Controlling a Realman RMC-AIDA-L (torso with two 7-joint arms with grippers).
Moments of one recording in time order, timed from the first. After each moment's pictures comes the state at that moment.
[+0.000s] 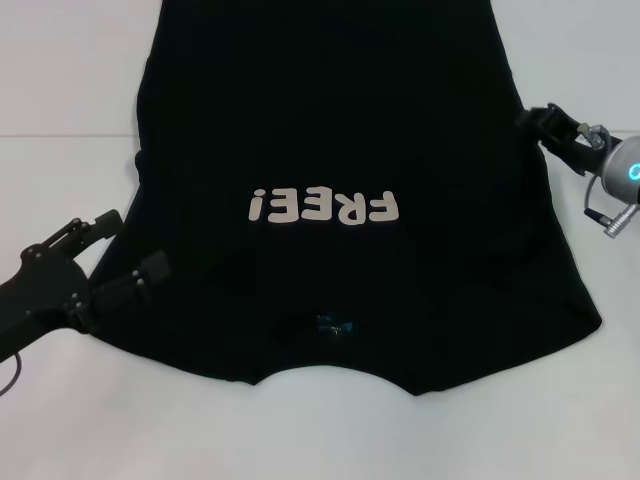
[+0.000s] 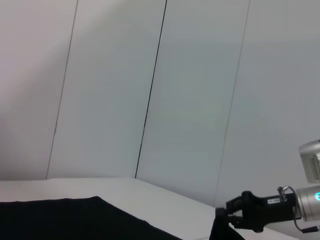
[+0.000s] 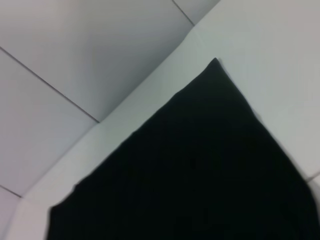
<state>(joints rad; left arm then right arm) -0.33 -2.10 0.37 0.55 1.80 1.66 -1.08 0.81 2.09 -0.66 -0.35 -1.64 -0.53 2.03</state>
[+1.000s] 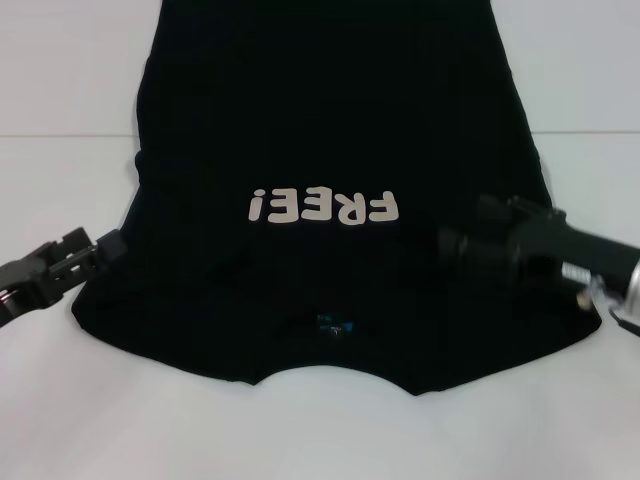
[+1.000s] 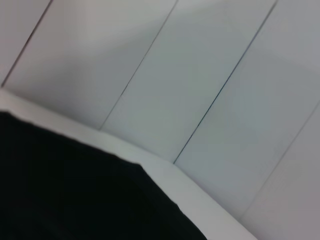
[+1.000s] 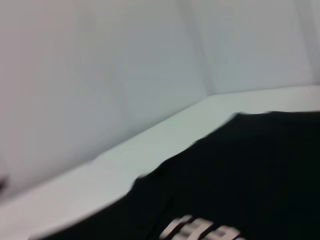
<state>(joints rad) -0.33 -2.07 0.33 0.55 1.84 1.56 -1.52 0.54 2.07 -0.80 -0.47 -1.68 -1.24 1.20</state>
